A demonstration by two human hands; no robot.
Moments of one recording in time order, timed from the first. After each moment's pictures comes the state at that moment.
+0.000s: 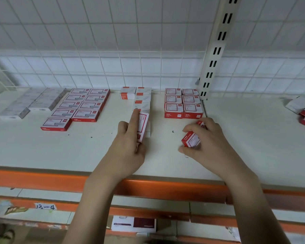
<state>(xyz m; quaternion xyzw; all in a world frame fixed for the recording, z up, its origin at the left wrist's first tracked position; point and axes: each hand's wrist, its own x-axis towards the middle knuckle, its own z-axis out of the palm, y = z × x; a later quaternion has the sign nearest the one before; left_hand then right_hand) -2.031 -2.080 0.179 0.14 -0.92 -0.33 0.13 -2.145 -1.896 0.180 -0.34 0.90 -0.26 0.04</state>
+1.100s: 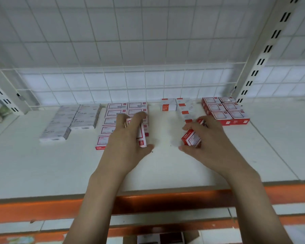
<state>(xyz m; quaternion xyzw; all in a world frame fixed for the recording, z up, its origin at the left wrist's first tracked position) -1.986 -2.244 0.201 0.10 -0.94 -0.25 0.21 -2.074 -2.052 0.197 -0.31 0.91 -0.26 -0.04</state>
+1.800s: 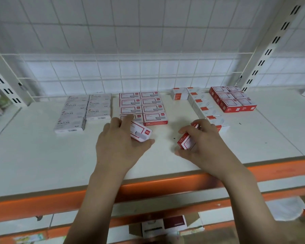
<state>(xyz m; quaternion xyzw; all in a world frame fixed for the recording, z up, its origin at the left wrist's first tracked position) -1.939 -2.308 0.185 0.19 -0.94 -0.20 0.18 -2.004 -2.114 0.187 -0.26 0.94 -0.23 -0.01</state>
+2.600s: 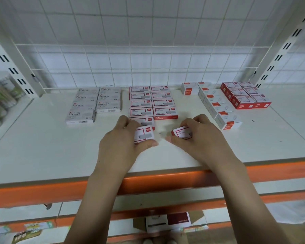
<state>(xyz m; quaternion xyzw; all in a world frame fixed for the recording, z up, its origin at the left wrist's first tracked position) -1.922 -2.324 0.176 0.14 -0.96 -0.18 0.15 -2.006 -2.149 0.184 -0.22 0.95 -0.20 0.01</state>
